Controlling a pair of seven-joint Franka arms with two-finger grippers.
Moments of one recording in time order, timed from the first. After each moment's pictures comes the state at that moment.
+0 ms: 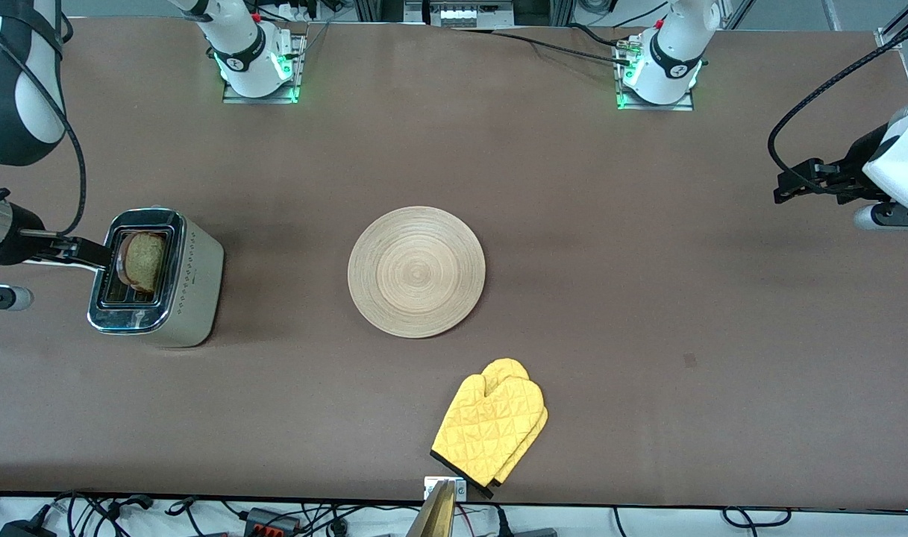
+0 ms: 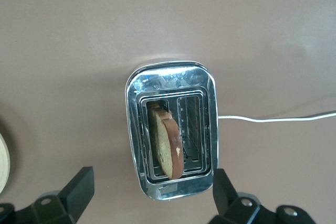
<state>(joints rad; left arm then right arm) 0.32 0.06 -0.32 -1.59 -0.01 1.53 -0.02 0.13 0.35 -0.16 -1.29 -0.07 1.57 0.07</state>
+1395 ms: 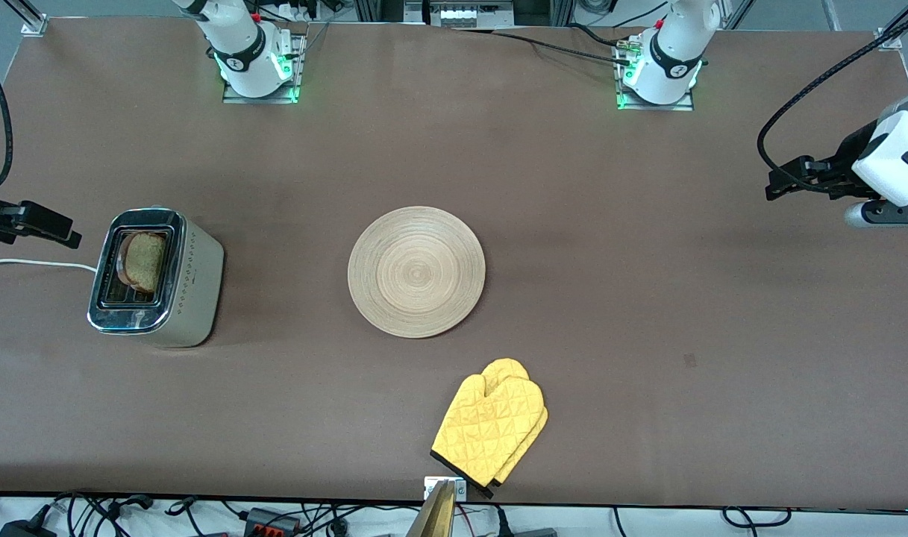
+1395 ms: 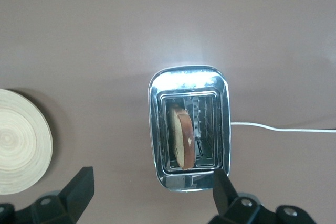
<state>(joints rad) 0.32 0.06 -0.34 -1.58 -0.01 1.52 -0.07 -0.03 0.24 -0.03 -1.35 0.02 1.59 0.00</state>
